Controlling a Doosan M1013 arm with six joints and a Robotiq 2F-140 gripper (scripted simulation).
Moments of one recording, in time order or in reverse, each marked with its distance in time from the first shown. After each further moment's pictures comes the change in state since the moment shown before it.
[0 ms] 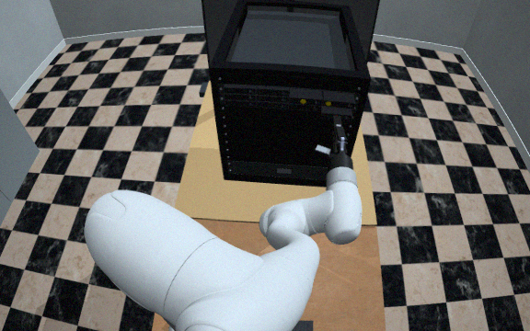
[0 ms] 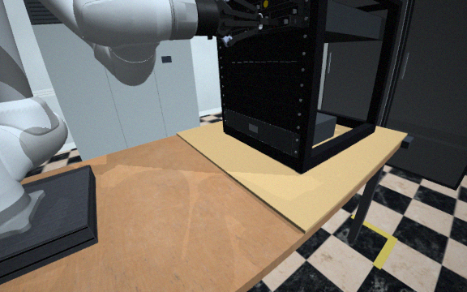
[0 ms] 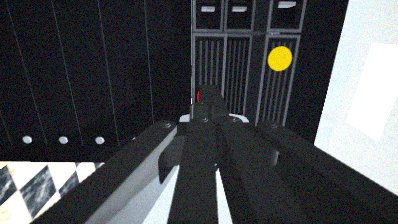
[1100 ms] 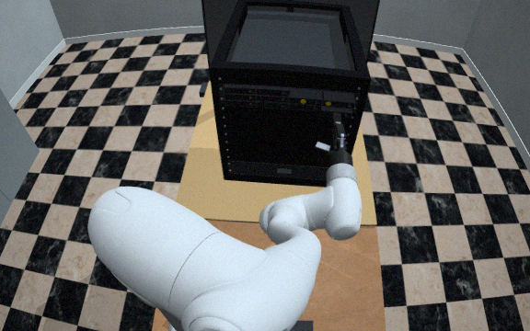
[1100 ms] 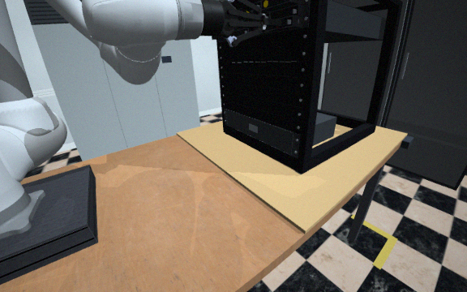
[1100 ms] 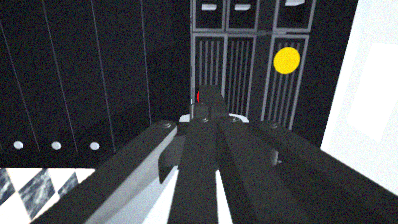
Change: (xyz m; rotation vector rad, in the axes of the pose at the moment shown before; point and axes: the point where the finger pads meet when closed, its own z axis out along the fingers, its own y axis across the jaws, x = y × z) arm 0.000 0.000 0.013 0.000 0.000 0.000
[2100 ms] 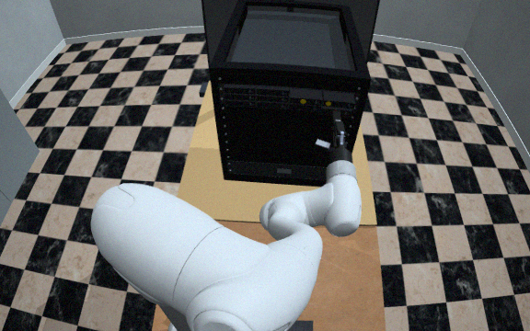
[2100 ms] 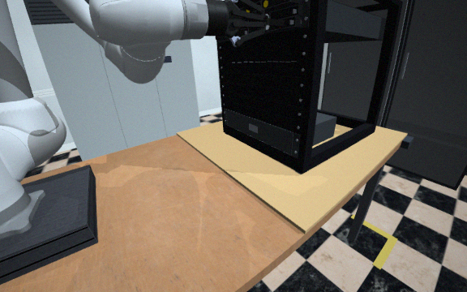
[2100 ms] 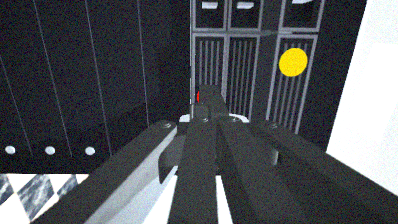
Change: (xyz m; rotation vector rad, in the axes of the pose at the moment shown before) arm 0.000 0.000 0.011 0.000 0.000 0.000
